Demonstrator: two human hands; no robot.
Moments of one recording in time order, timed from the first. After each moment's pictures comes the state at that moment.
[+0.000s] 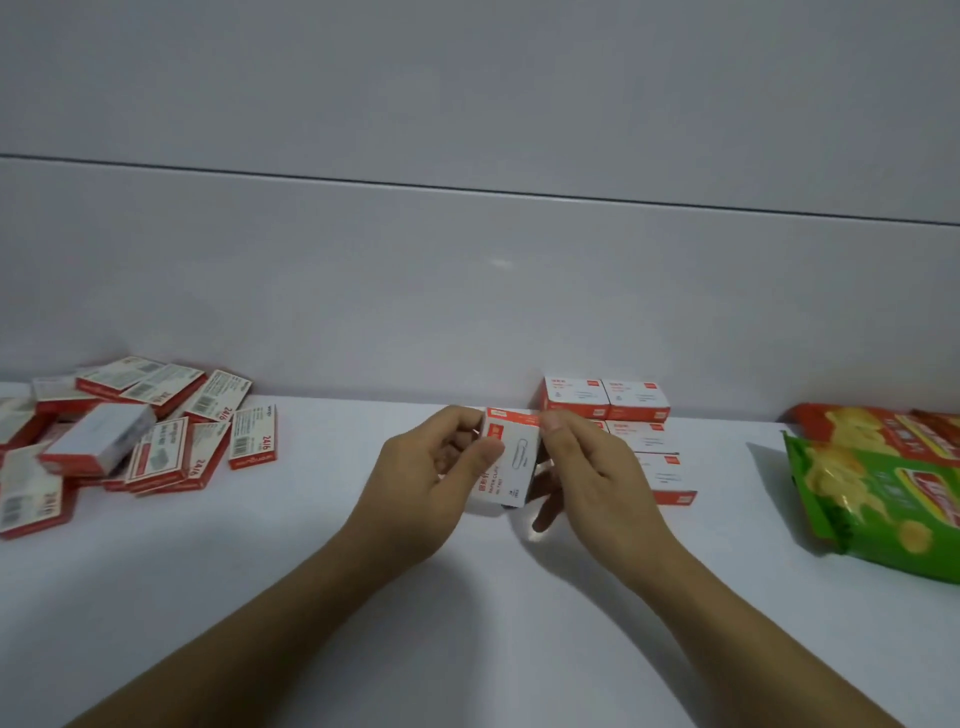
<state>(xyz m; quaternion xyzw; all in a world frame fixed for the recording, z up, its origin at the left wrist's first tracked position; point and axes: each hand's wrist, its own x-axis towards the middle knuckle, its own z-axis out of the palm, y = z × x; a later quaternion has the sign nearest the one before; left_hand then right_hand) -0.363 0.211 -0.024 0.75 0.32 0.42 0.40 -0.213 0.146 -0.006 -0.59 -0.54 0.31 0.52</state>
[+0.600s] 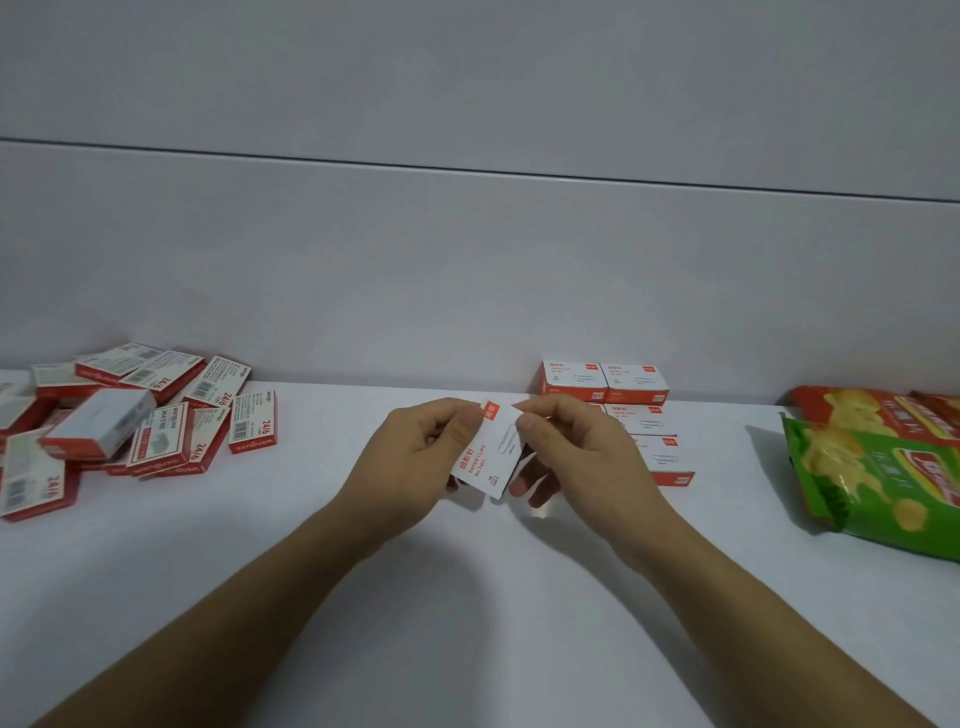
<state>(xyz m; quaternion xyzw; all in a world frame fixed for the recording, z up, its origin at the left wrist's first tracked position) -0.366 0.207 -0.012 0.70 0.35 0.38 0.49 -0.213 0.146 -0.003 -0.60 -0.50 0.37 0.51</state>
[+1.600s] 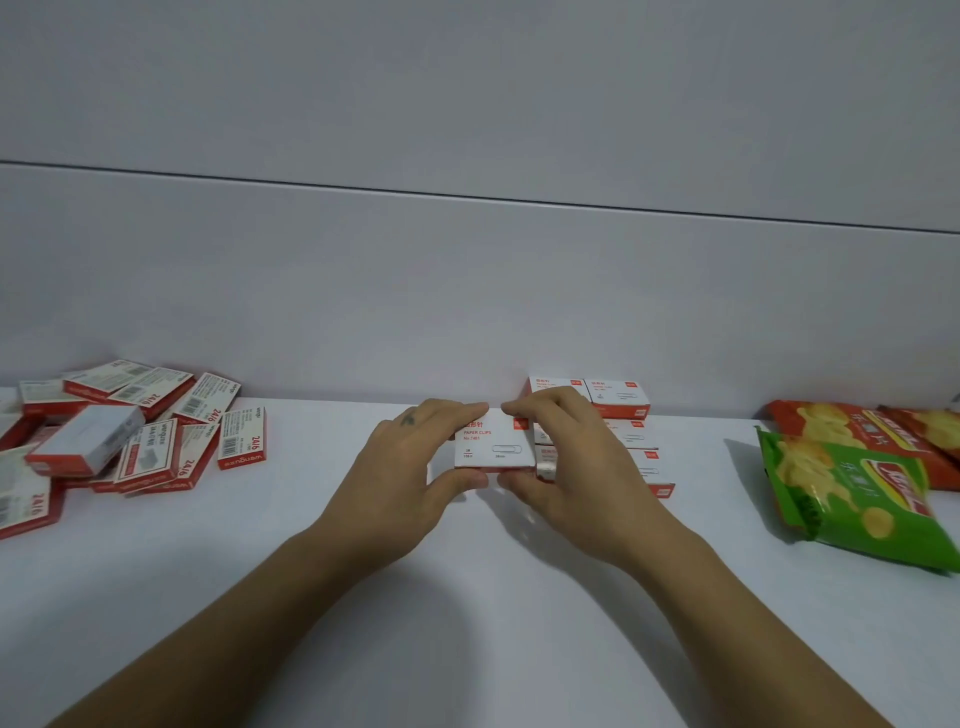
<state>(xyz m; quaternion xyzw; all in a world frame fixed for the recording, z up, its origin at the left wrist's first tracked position) -0.372 0.220 -0.030 0.86 0.32 0.35 0.18 -0.195 0.149 -0.007 -0.65 -0.70 0.04 0.31</state>
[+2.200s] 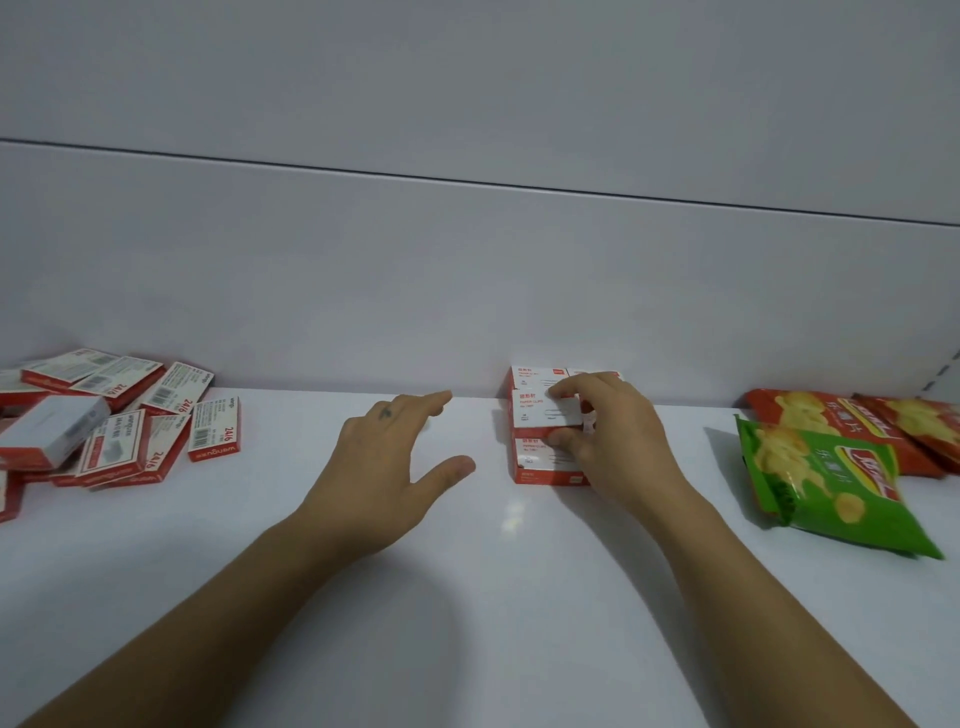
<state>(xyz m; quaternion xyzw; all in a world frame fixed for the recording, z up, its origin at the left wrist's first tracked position) -0.369 0.219 -0.032 0.85 0.41 0.27 0.20 -0.145 0.163 -0.013 -0.75 -0.58 0.04 0.31</state>
